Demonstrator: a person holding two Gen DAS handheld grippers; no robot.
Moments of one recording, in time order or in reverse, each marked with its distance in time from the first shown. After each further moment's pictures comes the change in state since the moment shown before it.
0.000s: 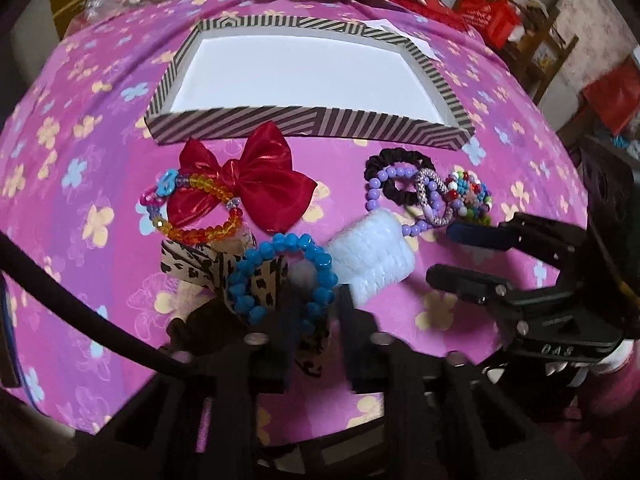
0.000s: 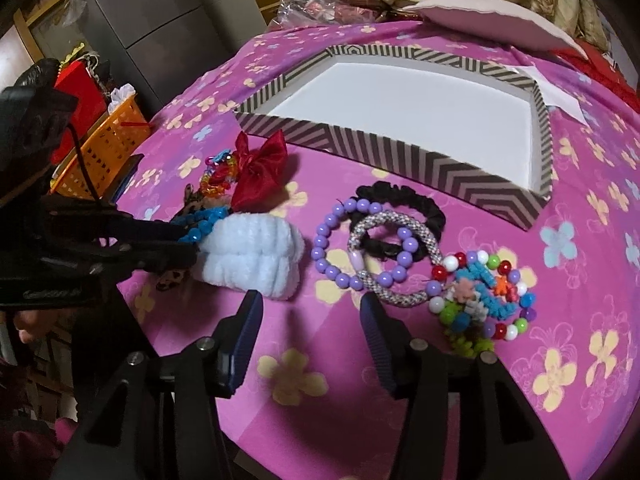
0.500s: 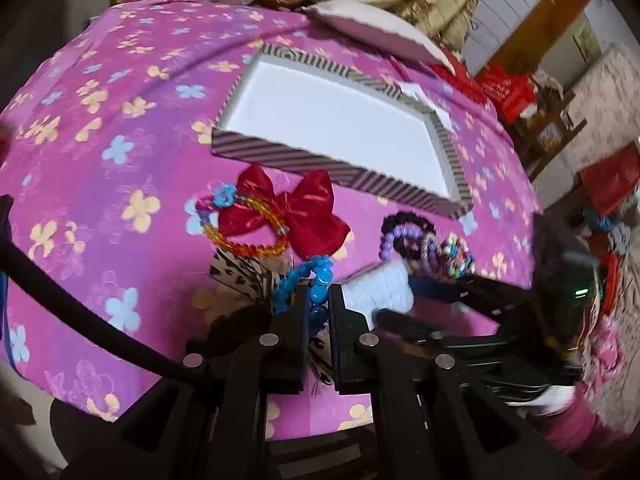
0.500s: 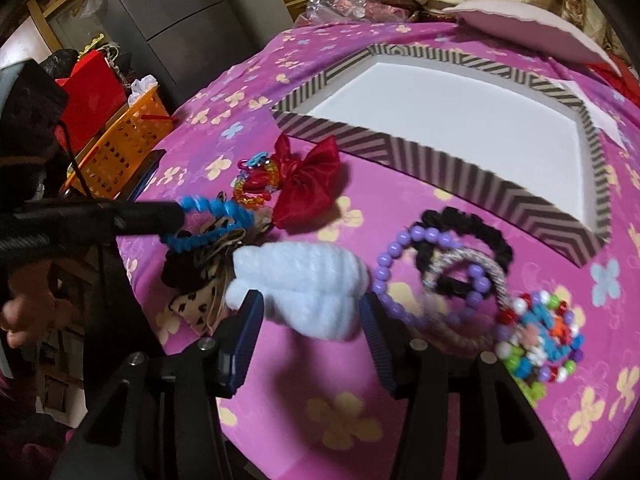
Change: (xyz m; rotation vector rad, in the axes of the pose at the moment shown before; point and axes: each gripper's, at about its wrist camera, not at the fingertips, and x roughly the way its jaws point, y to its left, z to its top) left arm -0.046 0.040 -0.003 -0.205 -0.144 -0.081; right arm 0.037 0.026 0.020 -0.040 0.028 0.069
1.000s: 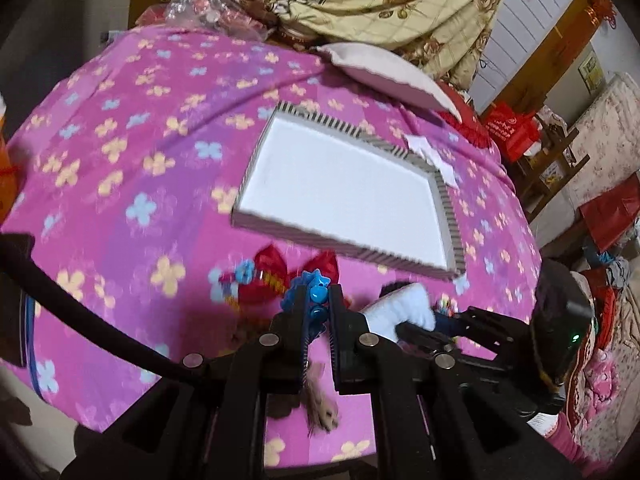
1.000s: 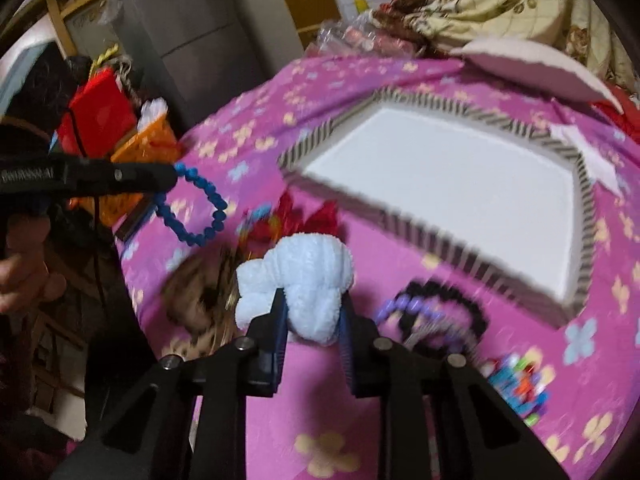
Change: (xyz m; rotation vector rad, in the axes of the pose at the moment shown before) left arm -0.028 0.003 0.054 -0.041 -0.101 0.020; right arm -0.043 -0.008 0.039 -0.036 -0.153 -0.040
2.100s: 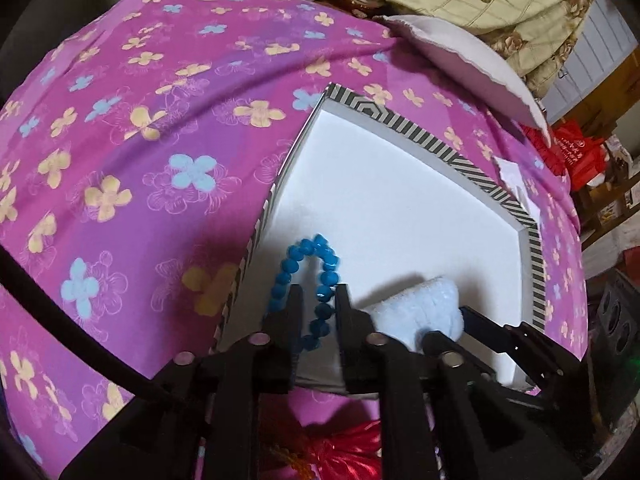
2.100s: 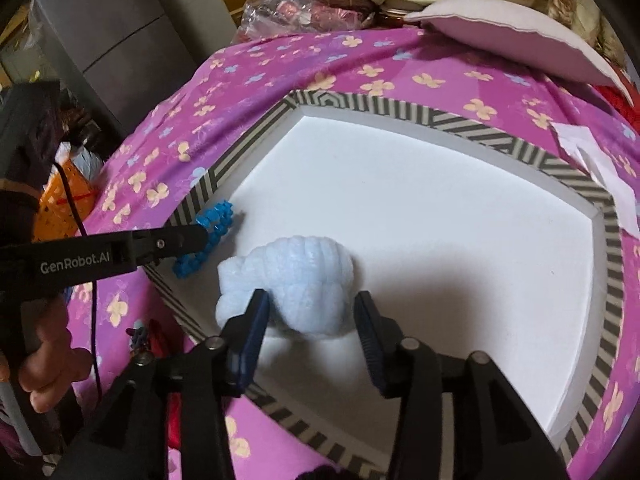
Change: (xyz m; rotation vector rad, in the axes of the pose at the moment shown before) left arm 0.145 0.033 0.088 -0.145 0.103 0.132; right arm 0.097 -0.077 0.084 0.144 0.126 -0.082
